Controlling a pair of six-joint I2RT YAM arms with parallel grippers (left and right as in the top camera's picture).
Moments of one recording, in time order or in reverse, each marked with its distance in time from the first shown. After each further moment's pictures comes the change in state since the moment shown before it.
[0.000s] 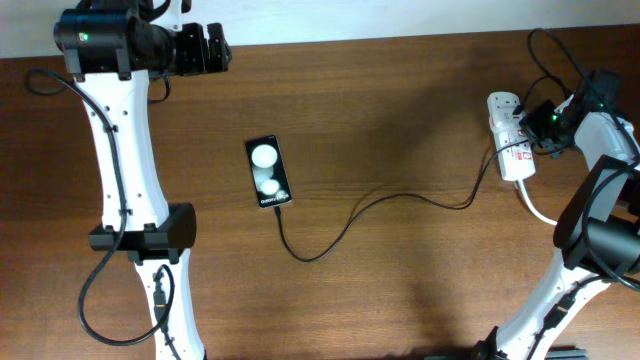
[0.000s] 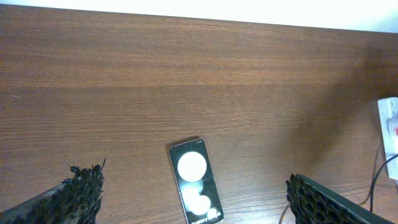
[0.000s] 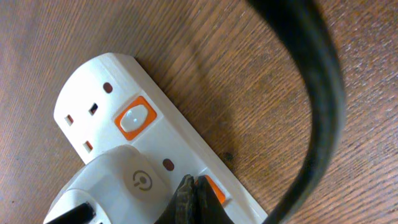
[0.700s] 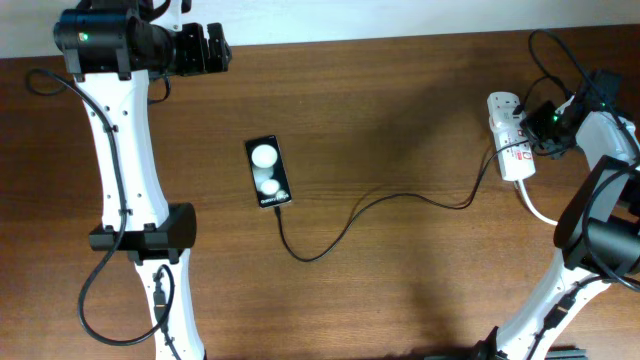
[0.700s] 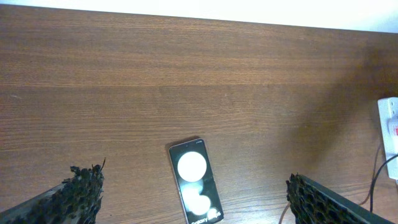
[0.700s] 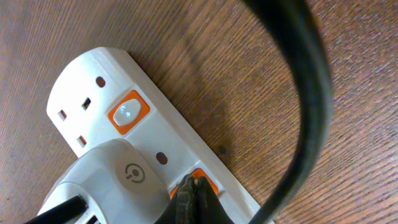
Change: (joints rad) left arm 0.000 0.000 0.000 0.000 0.000 0.000; right arm 0.000 0.000 0.007 -0.027 0.005 -0.008
